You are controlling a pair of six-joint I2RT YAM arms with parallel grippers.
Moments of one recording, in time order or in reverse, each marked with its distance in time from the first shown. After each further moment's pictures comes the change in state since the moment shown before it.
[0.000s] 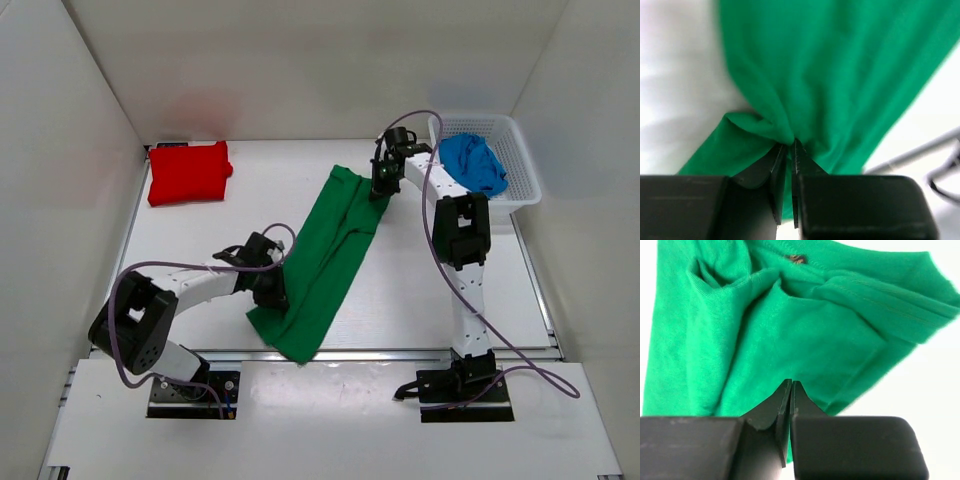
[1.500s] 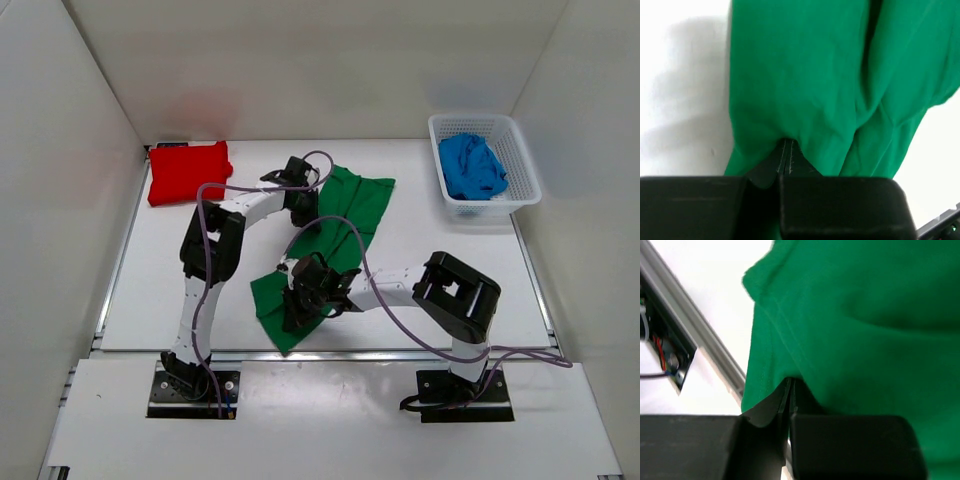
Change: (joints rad) left arm 0.069 0.779 0.998 -0.114 0.034 0.161; right arm 0.823 -0.512 -1.046 0.761 -0.083 0.367
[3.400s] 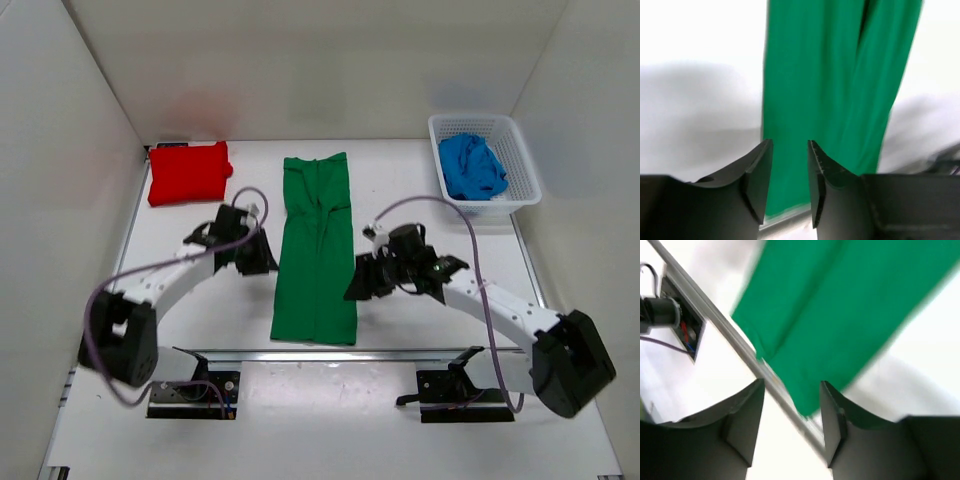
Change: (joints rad) left arm 0.145 -0.760 -0.733 0.039 -0.001 -0.114; right arm -0.451 -0.591 -0.198 -0.335 -0.213 -0.242
